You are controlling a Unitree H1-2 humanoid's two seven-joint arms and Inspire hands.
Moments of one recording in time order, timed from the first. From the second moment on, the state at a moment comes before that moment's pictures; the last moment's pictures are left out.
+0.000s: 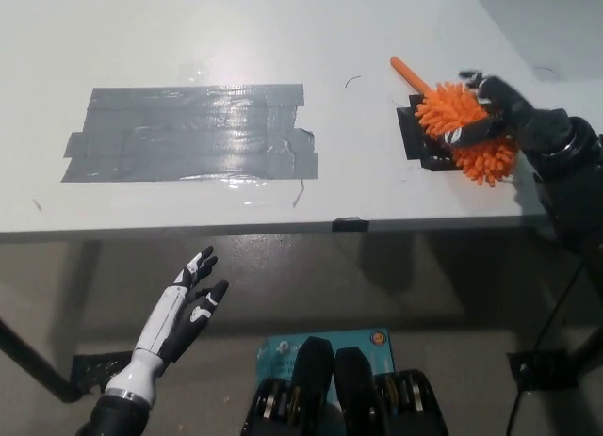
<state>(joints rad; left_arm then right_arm) -0.20 0.20 -0.12 0.32 0.19 -0.24 -0.04 -1.06 -0.28 0.19 1.00 -0.27 0.22 0.14</state>
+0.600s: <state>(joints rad) -0.20 0.20 -0.12 0.33 0.19 -0.24 -0.04 -0.91 -0.30 -0.01 0.41 -0.24 0.26 0.07</state>
